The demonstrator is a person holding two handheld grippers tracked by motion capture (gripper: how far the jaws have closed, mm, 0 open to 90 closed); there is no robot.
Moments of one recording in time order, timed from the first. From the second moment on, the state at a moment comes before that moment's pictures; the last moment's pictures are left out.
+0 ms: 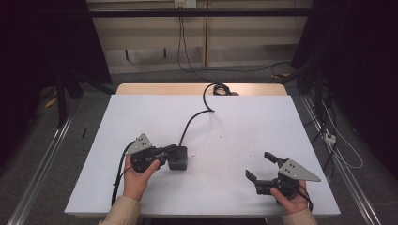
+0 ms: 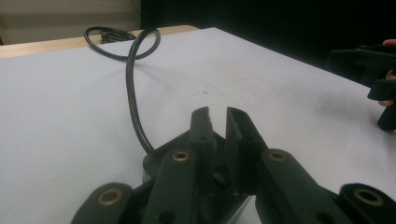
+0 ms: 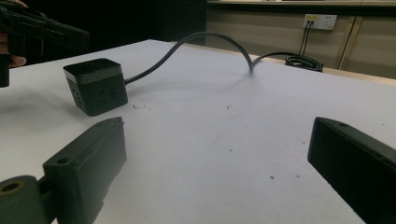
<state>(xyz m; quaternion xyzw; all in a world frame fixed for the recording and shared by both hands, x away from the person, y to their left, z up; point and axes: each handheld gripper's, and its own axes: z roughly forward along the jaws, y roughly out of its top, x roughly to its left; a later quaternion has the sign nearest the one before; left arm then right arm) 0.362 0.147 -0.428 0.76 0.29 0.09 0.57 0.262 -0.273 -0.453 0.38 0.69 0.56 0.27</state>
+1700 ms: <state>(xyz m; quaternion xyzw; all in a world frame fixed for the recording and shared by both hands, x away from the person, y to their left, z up) 0.360 0.142 -0.433 0.79 0.29 0.07 0.54 0.262 -0.273 -0.453 0.38 0.69 0.56 0.28</state>
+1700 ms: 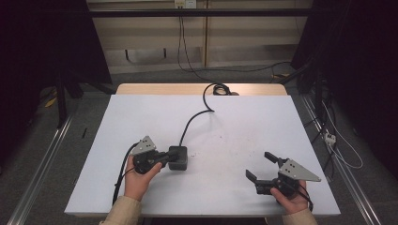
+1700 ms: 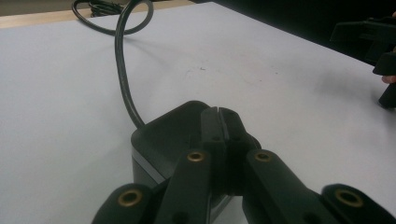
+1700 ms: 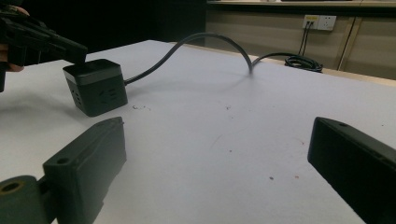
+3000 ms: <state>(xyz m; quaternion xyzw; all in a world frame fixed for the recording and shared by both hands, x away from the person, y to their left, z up) 0.359 0.139 -0.435 0.79 0.29 0.07 0.53 0.261 -0.272 -0.453 0.38 0.69 0.55 0.27</state>
